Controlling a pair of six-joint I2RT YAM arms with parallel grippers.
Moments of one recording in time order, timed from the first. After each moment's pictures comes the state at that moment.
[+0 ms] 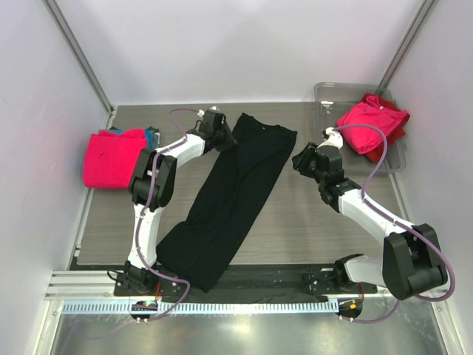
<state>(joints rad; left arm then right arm) -0.42 2.22 1.66 -0.14 0.09 -0.78 0.30 1.25 0.68 0.16 0.12 0.56</state>
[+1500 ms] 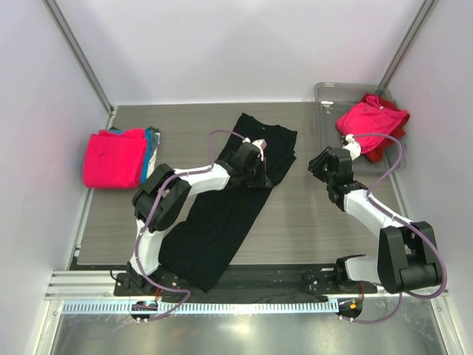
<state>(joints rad) -0.76 2.05 1.35 -0.02 0.21 -0.68 0.15 1.28 0.63 0.15 0.17 0.68</state>
